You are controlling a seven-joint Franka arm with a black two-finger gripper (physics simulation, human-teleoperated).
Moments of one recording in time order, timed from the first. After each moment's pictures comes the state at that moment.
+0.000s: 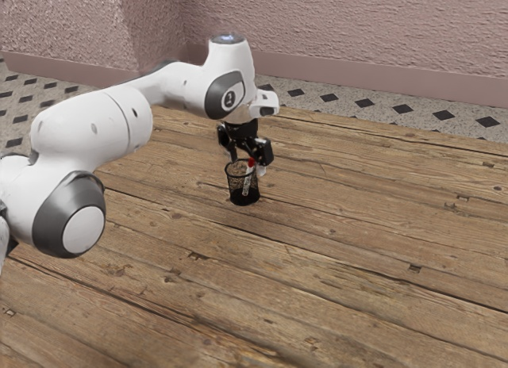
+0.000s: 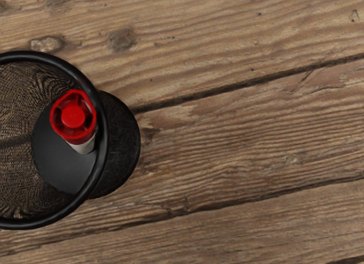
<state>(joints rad) -0.18 0.78 0.14 -1.04 -0.07 1.88 0.13</state>
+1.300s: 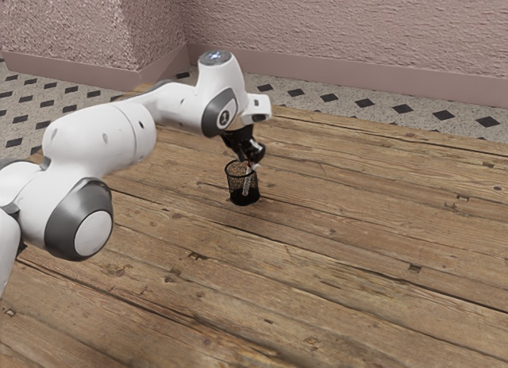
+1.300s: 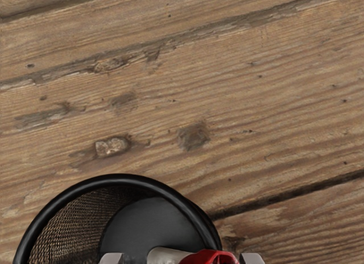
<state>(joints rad) -0.15 0.86 0.17 -1.04 -0.08 2.17 0.23</state>
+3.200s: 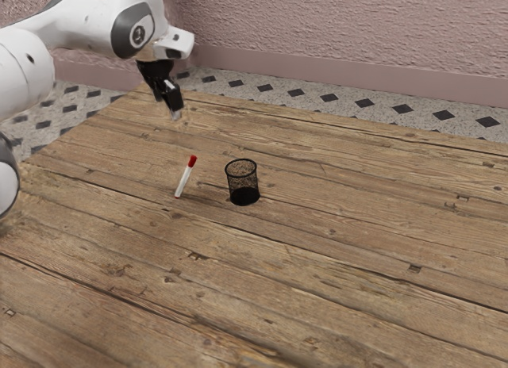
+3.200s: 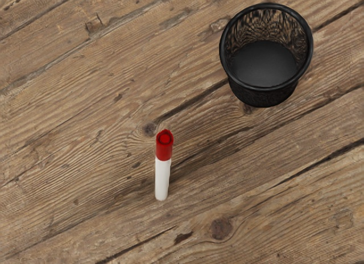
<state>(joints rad) -0.01 0.47 0.14 -1.24 0.07 1.88 0.56</state>
